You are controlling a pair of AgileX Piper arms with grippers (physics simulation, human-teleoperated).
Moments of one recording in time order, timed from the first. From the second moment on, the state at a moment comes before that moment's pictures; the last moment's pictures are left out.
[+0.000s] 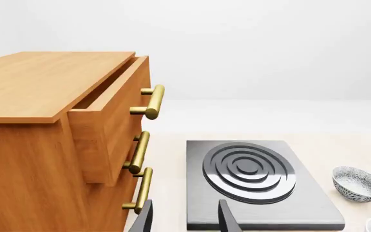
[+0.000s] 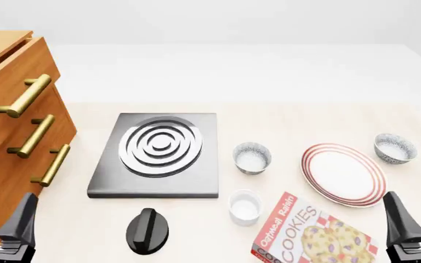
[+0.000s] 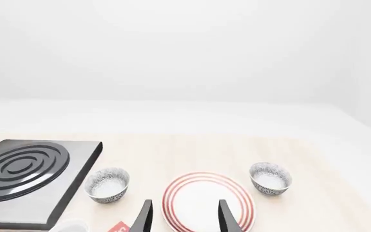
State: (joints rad) left arm 0.00 0.01 0.00 0.00 0.00; right arm 0.01 0.01 -0.02 0.00 -0.02
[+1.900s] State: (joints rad) left arm 0.00 0.01 0.00 0.00 0.00; right arm 0.02 0.63 -0.25 -0.40 -0.01
